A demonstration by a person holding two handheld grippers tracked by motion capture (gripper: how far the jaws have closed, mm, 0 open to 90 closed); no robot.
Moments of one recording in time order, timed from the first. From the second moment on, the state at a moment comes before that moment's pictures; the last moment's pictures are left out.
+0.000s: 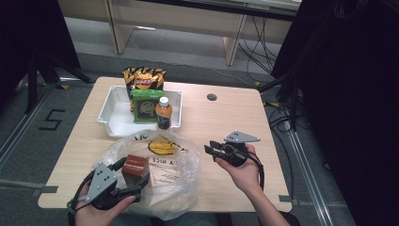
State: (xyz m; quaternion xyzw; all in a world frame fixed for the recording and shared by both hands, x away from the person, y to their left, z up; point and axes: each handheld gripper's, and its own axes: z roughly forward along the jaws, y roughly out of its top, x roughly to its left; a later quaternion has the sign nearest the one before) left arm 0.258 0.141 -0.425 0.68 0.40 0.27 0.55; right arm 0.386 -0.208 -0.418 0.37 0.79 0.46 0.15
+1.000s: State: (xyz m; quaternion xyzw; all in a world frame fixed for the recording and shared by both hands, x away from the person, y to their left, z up) left arm 0.261 0.148 -0.427 0.68 0.40 0.27 0.55; right arm 0.385 -0.207 -0.421 0.38 0.79 0.46 0.14
